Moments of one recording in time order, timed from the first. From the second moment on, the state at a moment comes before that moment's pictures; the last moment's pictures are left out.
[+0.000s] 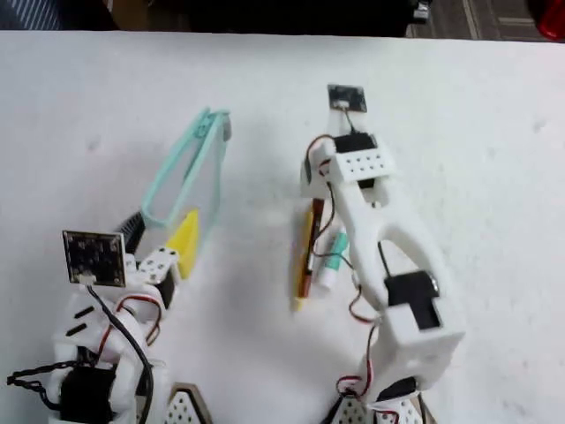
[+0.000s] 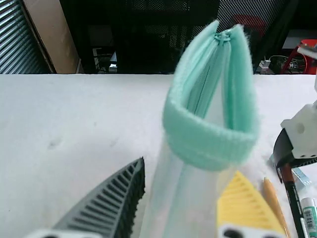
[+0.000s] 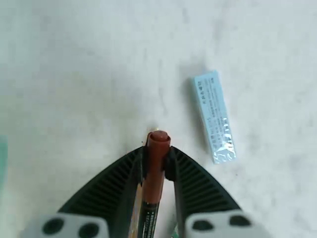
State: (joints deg) left arm 0.4 -104.7 73.8 59.5 5.1; right arm -15.3 9.5 5.1 64.5 -11.2
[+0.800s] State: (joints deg) left arm 0.4 -104.7 73.8 59.5 5.1; right arm -30.0 -47.3 5.1 62.6 -11.2
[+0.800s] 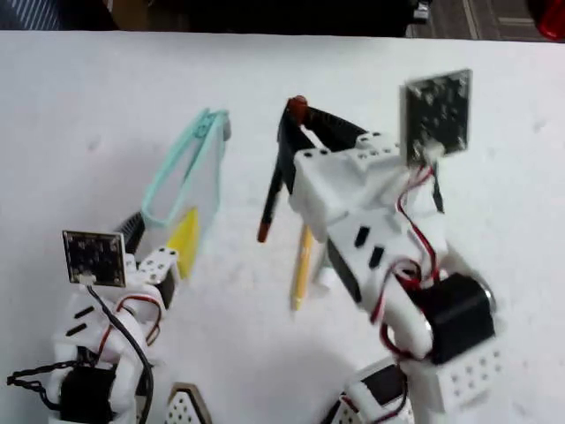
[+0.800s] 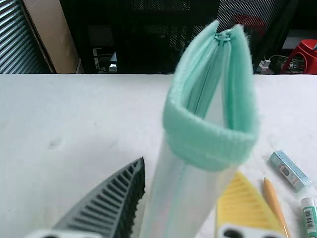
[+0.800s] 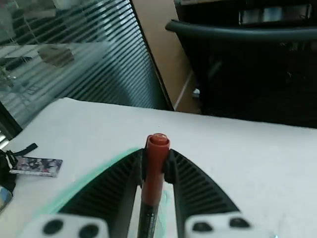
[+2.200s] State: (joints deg) left arm 0.4 -104.7 73.8 59.5 5.1; right arm -43.9 -26.6 -8.7 50.5 -11.3
